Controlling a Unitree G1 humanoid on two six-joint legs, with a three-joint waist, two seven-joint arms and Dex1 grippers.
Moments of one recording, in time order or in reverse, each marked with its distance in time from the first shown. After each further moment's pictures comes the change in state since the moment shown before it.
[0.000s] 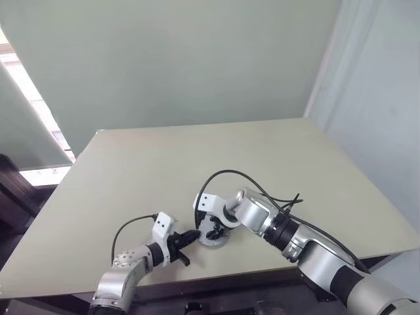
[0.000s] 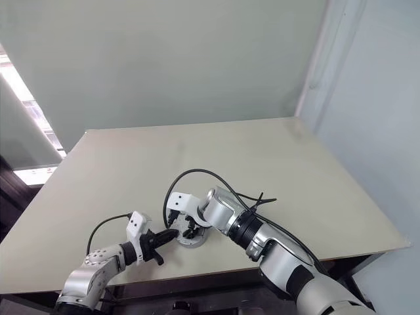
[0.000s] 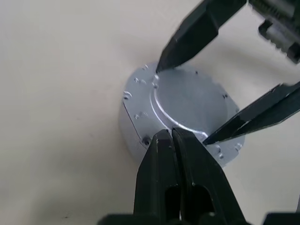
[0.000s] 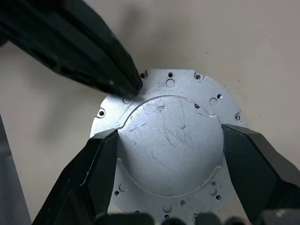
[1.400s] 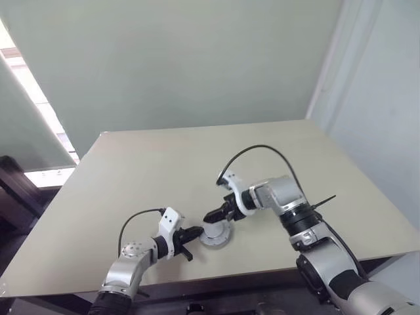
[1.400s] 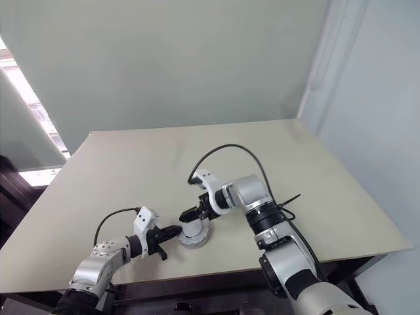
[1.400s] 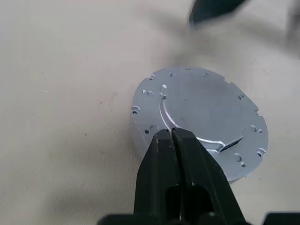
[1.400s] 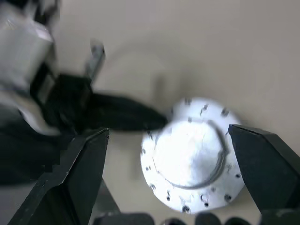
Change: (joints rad) left arm -0.087 0.000 -0.052 0.106 0.074 -0.059 -0.026; right arm 0.028 0.016 -0.657 -0.007 0.317 0.283 -0.091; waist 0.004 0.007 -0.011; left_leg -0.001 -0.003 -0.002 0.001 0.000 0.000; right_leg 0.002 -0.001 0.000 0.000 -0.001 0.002
